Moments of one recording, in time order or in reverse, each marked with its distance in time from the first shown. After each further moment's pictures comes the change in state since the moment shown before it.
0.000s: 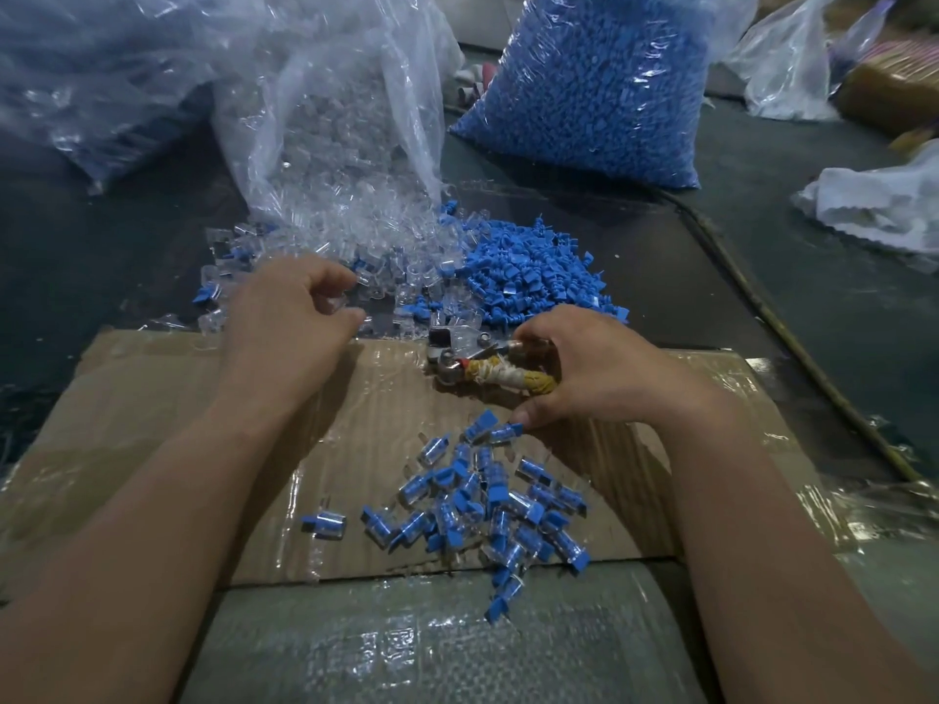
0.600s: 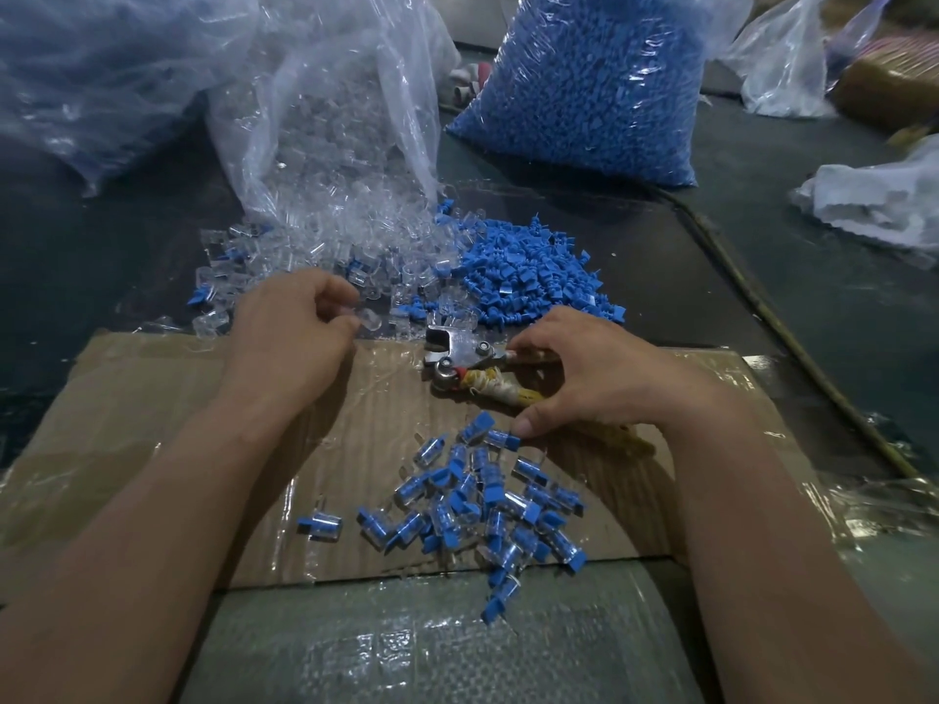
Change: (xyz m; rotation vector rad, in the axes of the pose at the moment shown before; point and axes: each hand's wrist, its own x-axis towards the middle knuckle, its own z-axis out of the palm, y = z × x) left_hand -0.002 0.003 0.003 -0.033 -0.109 -0.099; right_hand -0.002 0.004 0.000 0.040 -0.060 -0.014
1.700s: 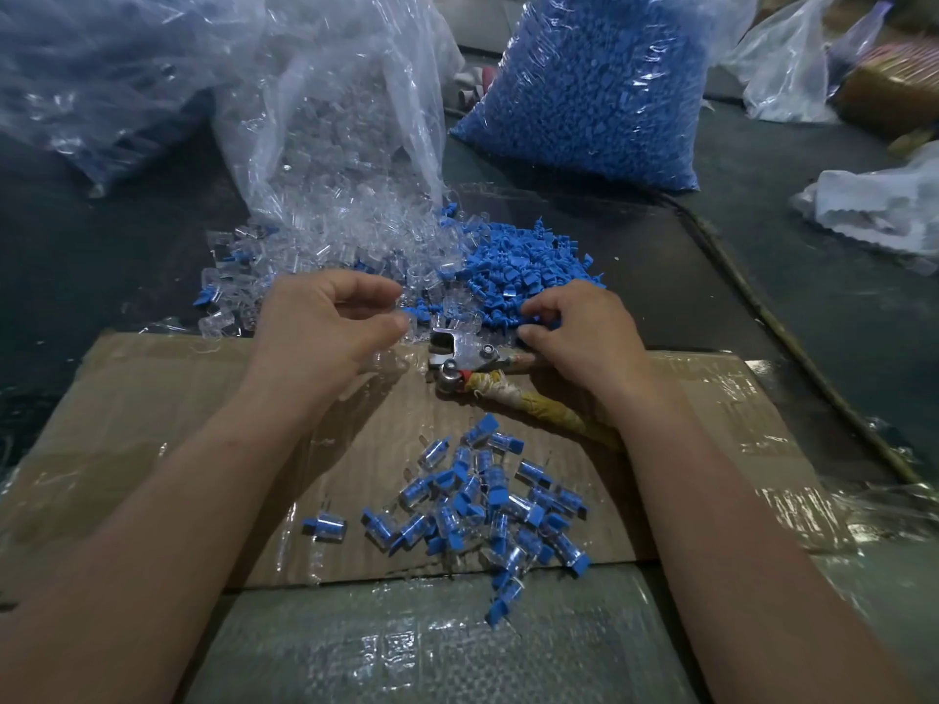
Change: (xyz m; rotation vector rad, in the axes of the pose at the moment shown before) left_hand -0.017 0.020 -0.003 -0.399 -0.094 -0.075; right_hand 0.036 0.010 0.013 0.036 0.498 0.148
